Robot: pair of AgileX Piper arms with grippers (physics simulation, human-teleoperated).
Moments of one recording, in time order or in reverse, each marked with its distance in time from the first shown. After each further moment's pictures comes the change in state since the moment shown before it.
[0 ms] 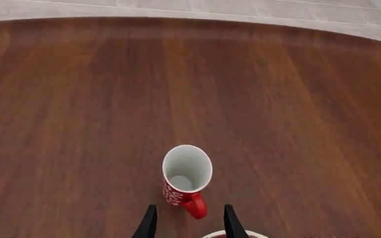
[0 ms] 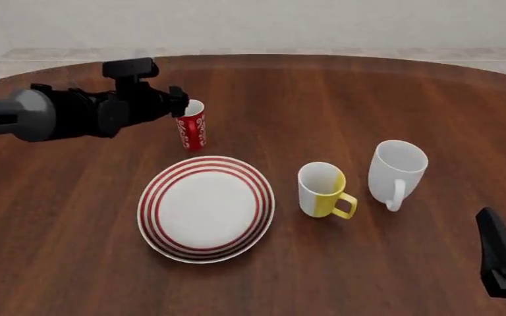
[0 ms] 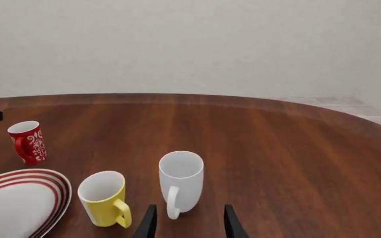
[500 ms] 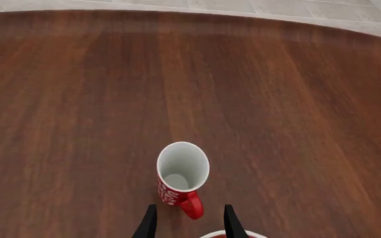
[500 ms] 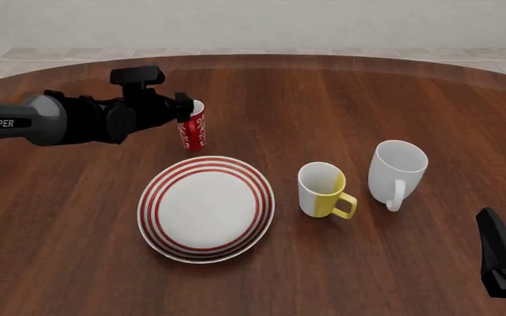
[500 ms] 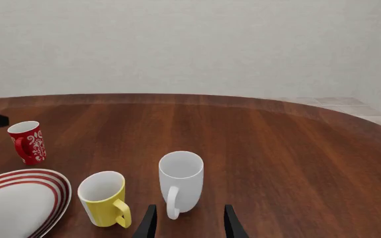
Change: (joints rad) left arm -0.013 0.039 0.004 -0.037 -0.011; right arm 0.000 -0.001 0.000 0.000 -0.001
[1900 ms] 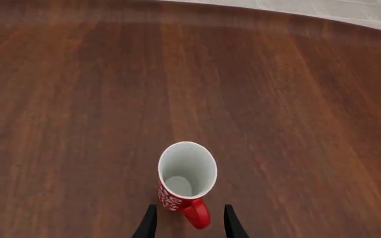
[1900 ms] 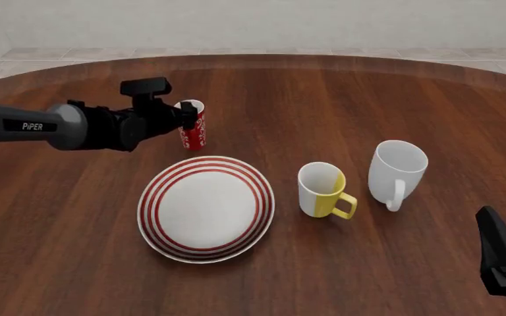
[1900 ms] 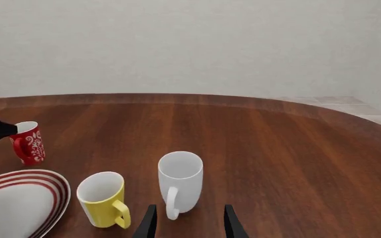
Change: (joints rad) left arm 0.004 0.108 -0.039 -0.056 -0.014; right arm -0.004 0.021 0.000 -0.018 0.002
